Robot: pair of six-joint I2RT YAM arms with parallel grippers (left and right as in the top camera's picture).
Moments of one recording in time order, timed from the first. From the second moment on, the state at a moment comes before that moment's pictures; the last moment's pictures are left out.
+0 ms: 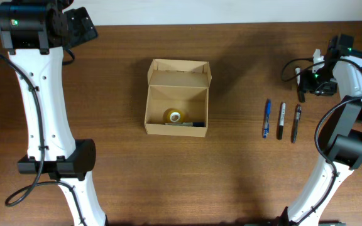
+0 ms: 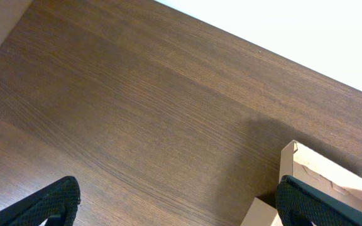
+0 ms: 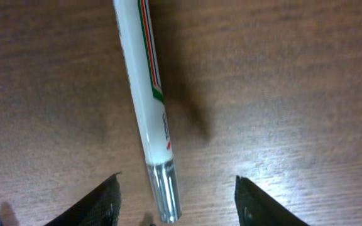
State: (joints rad) left arm -0.03 2.14 2.85 -1.69 -0.28 -0.41; right arm -0.35 2.29 1.87 -0.97 -0.03 -0.19
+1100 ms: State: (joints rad) left arm -0.03 2.14 2.85 -1.69 -0.28 -0.41; right arm -0.30 2.34 1.86 -0.93 -0.07 -0.26
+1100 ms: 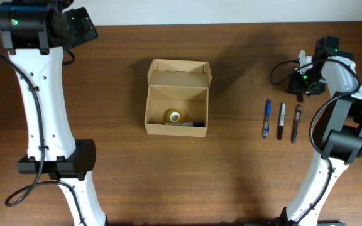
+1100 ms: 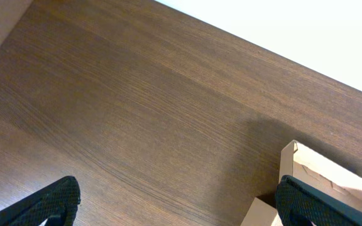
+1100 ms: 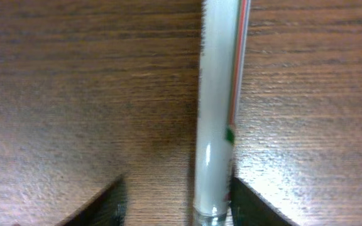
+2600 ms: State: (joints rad) left arm -0.03 2.14 2.85 -1.69 -0.29 -0.41; right arm 0.52 2.18 2.42 -1.48 -0.14 -0.61
